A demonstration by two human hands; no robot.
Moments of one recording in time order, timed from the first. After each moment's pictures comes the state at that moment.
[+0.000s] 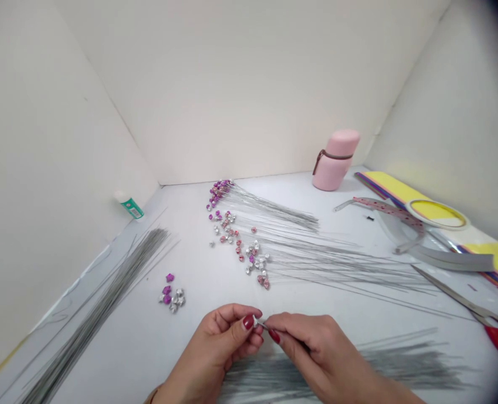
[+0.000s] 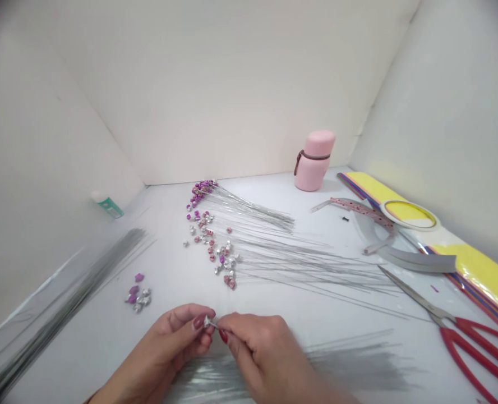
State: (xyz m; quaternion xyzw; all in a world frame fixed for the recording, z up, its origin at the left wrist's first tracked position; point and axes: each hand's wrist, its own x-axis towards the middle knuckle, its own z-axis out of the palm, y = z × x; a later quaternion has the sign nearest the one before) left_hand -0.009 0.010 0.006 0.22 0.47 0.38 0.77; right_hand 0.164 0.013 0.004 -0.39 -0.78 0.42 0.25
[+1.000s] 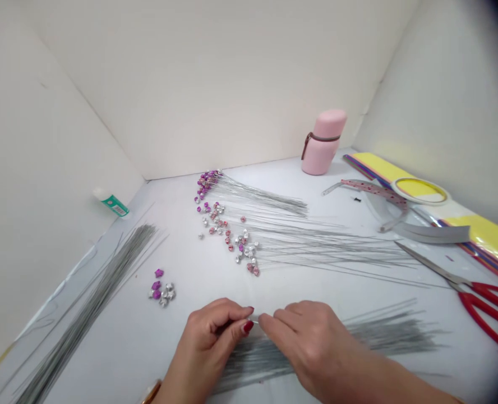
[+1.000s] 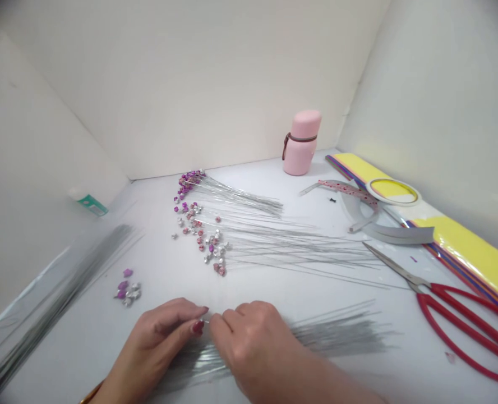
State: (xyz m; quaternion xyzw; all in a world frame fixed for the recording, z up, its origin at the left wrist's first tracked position) left_hand -0.017 0.007 0.004 0.66 0.51 0.30 0.46; right_hand 0.170 0.004 0.004 -0.36 -0.91 0.14 0.17
